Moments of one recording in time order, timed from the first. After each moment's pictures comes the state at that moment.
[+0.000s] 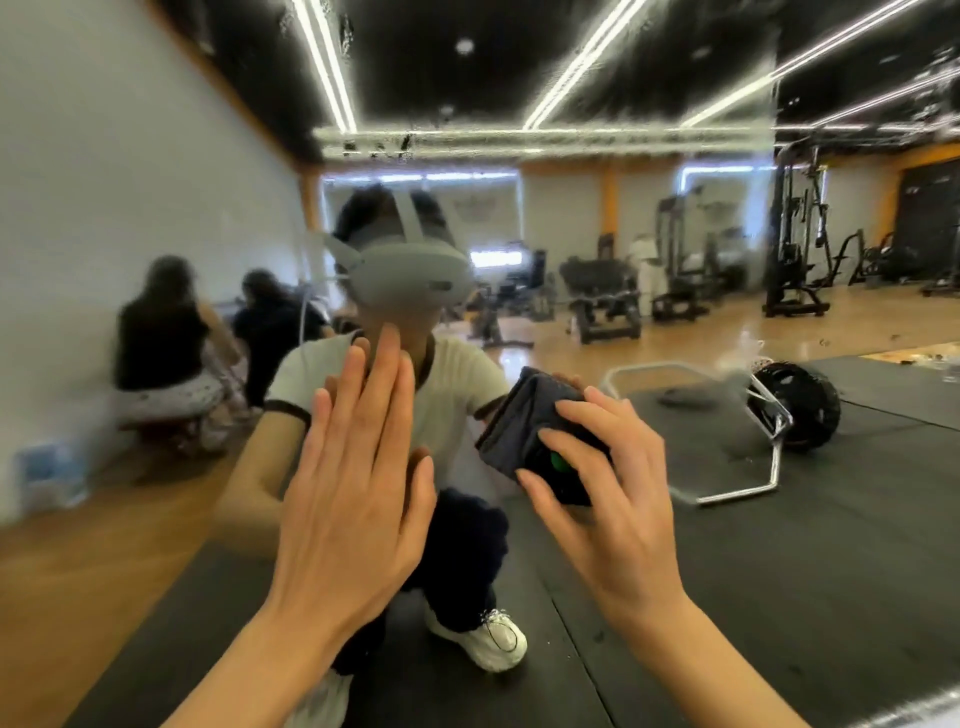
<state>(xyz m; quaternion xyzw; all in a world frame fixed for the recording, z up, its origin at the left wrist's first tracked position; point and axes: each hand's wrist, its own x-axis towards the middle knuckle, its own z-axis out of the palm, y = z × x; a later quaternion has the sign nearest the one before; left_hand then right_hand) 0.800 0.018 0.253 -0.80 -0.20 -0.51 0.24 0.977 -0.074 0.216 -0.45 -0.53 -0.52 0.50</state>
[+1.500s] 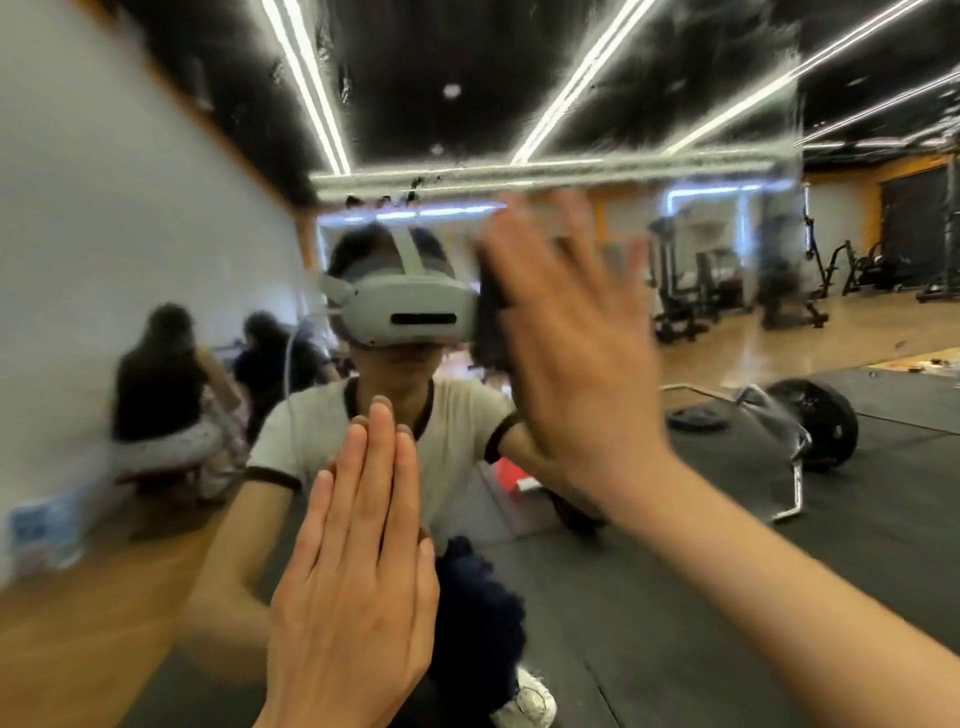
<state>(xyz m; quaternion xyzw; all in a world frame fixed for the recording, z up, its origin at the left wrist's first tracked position) 0.799 0.041 0.243 -0.77 -0.20 -0.51 0.31 0.970 -0.033 0.345 -0.47 -0.49 -0.57 0.46</state>
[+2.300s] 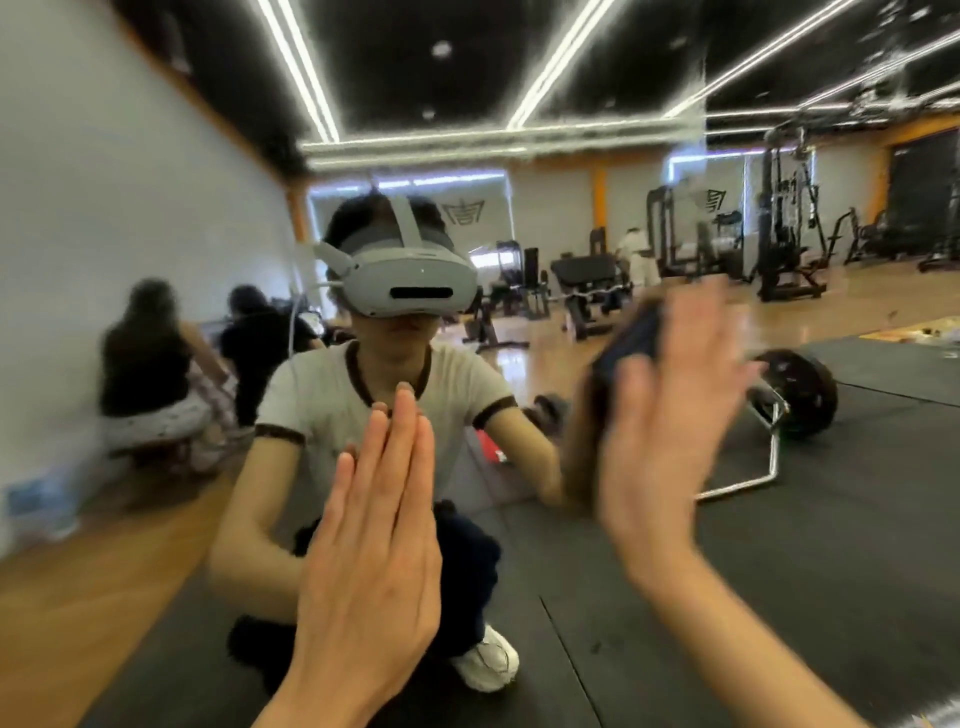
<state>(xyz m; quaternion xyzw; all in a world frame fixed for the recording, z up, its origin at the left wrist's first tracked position) 0.857 0.002 0.224 -0.82 -0.17 -0.49 0.24 1.044 -0.078 0.261 -0.57 -0.32 -0.42 0.63</state>
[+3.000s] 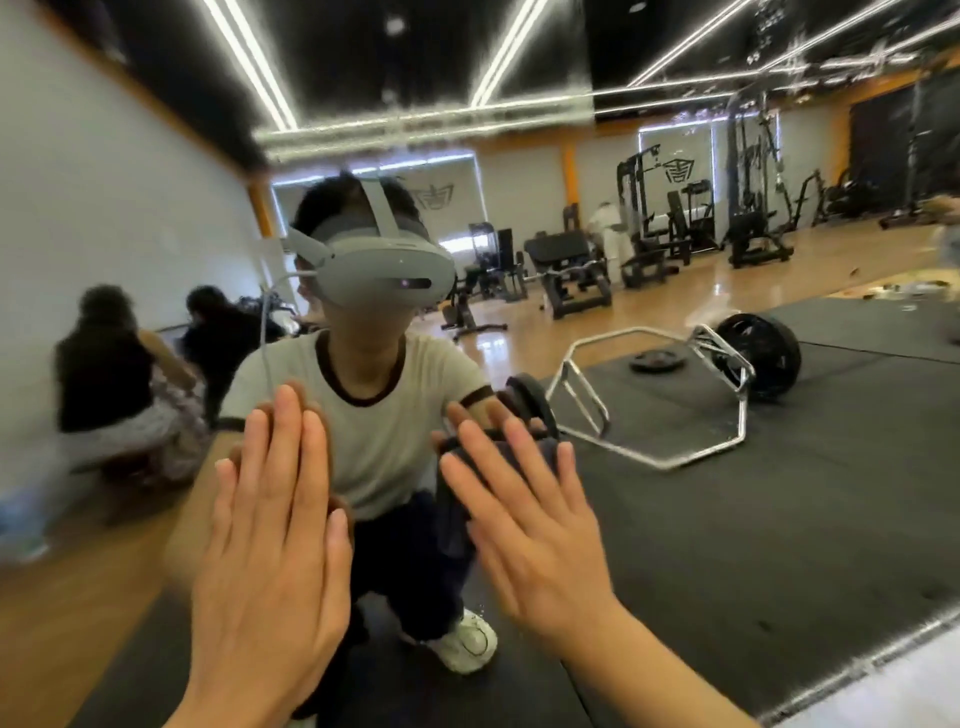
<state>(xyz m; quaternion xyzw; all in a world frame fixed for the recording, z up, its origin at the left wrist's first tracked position) 0.858 -0.001 0.224 -0.81 -0.19 -0.50 0.25 1.046 -0.083 0.162 -0.55 -0.53 -0.51 0.38</state>
